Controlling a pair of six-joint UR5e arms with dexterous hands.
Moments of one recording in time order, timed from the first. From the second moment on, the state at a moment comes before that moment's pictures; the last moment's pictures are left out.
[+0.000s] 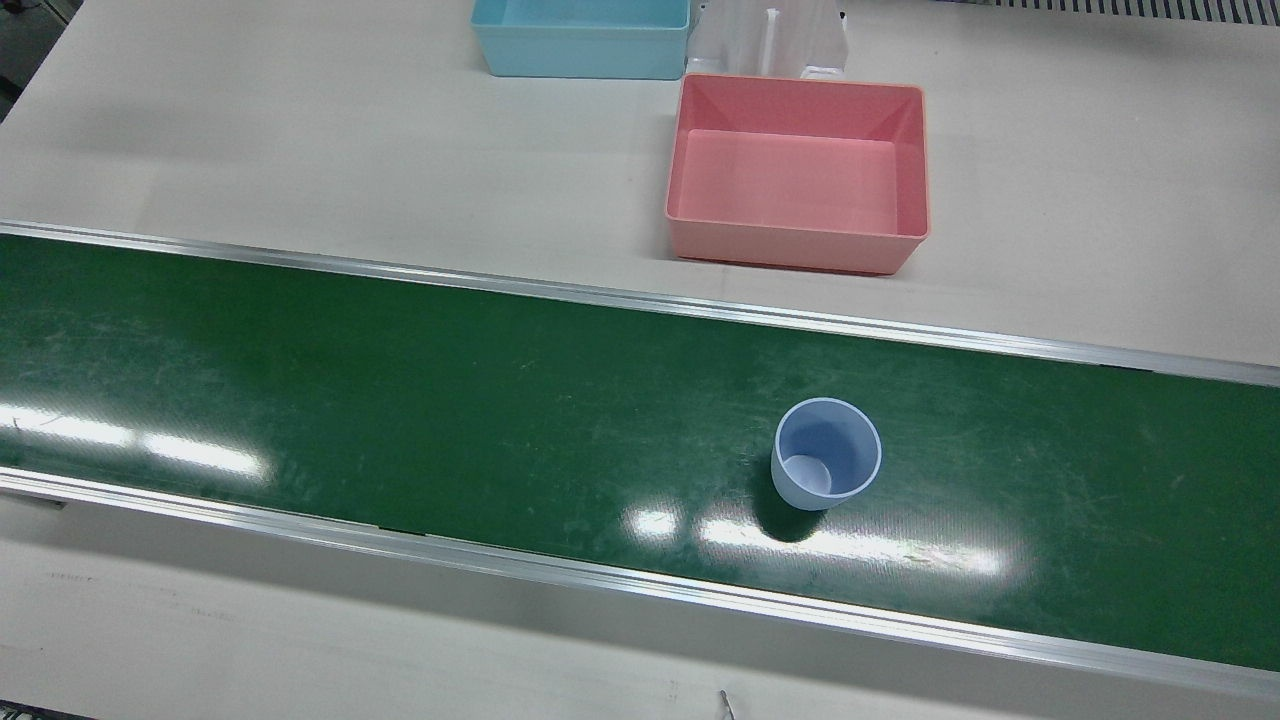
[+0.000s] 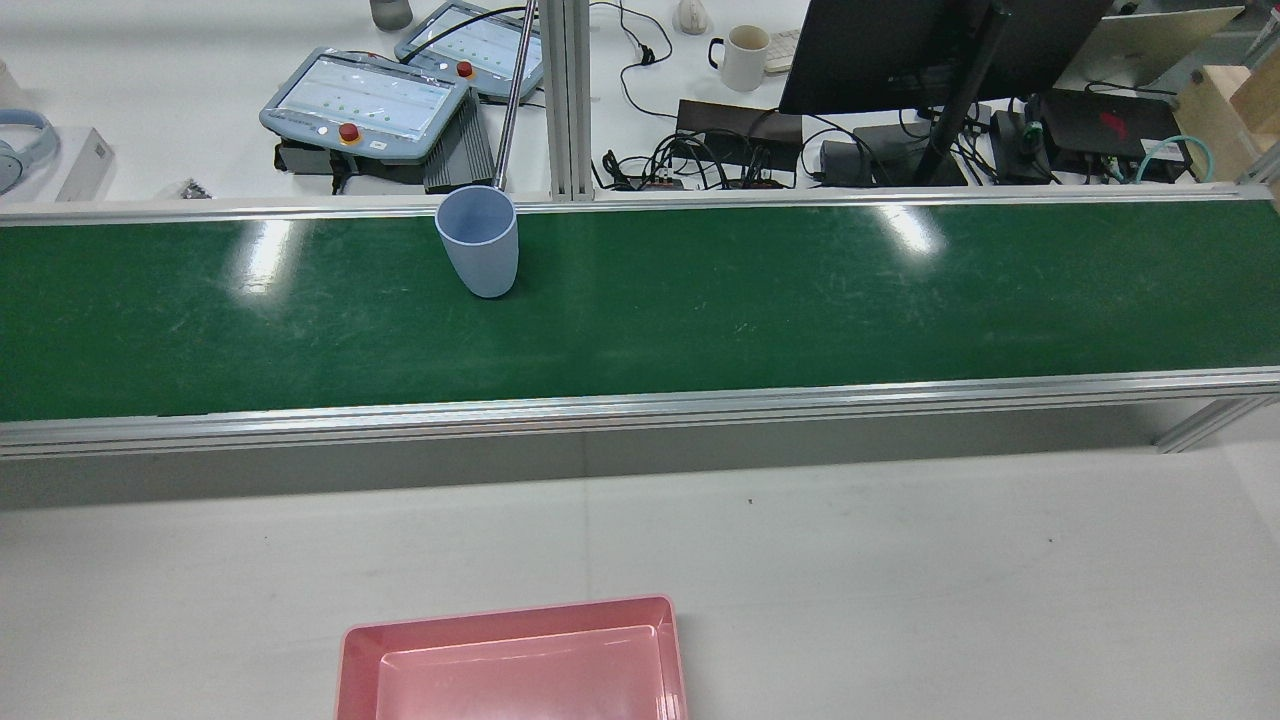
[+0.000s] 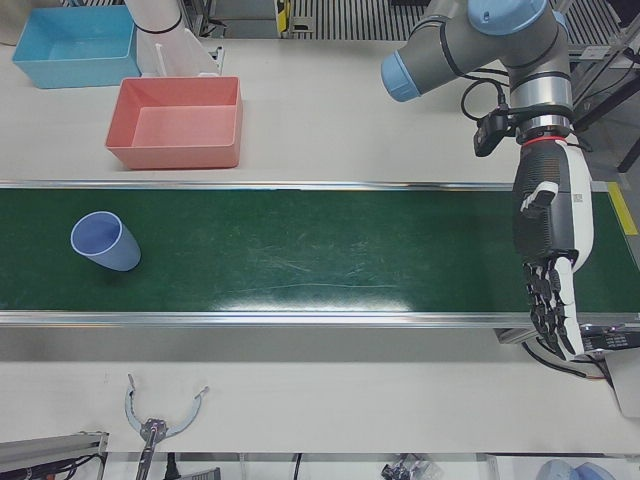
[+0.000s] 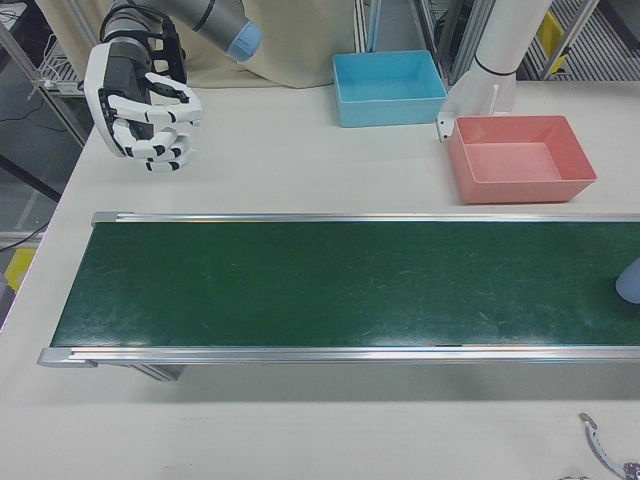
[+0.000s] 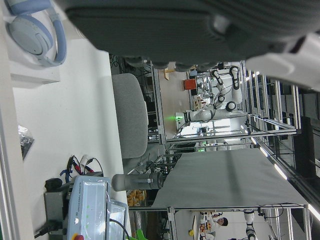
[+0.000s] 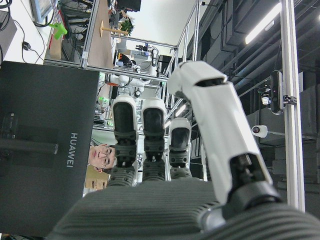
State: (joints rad) left arm -1.45 -1.82 -1.73 0.53 1.64 0.11; right arm 1.49 -1.83 2.06 -3.08 -1.56 -0.10
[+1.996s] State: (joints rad) left arm -1.45 -1.82 -1.73 0.53 1.64 0.11; right arm 1.49 -1.83 2.06 -3.08 -1.56 -0.10
